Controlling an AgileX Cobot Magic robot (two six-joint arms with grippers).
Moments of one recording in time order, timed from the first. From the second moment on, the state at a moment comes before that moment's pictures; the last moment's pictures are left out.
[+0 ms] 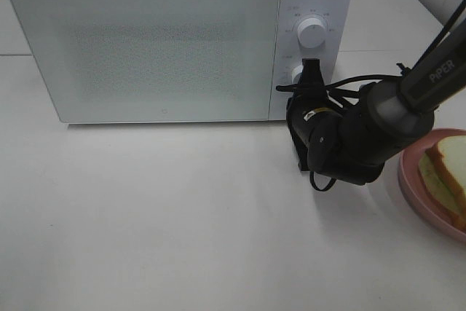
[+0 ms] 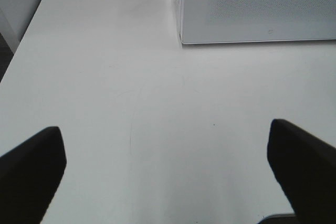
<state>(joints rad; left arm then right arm) 0.05 0.00 -0.52 -0.09 1.07 0.09 0.56 2.15 -0.90 0.72 -0.90 1.26</state>
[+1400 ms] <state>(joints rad) 0.05 0.00 -0.52 -0.09 1.07 0.09 0.53 2.17 -0.95 0.70 -0.79 1.23</state>
